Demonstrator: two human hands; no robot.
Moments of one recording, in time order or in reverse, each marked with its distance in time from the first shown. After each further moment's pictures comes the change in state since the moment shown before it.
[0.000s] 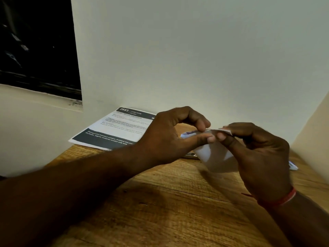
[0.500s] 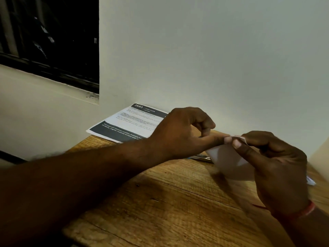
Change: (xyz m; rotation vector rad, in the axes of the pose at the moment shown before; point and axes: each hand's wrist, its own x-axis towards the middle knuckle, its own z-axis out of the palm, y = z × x) left_hand 0.004 -0.004 -0.007 0.243 0.037 -0.099; right_hand -0.002 0.005 0.000 0.105 -0.062 0.047
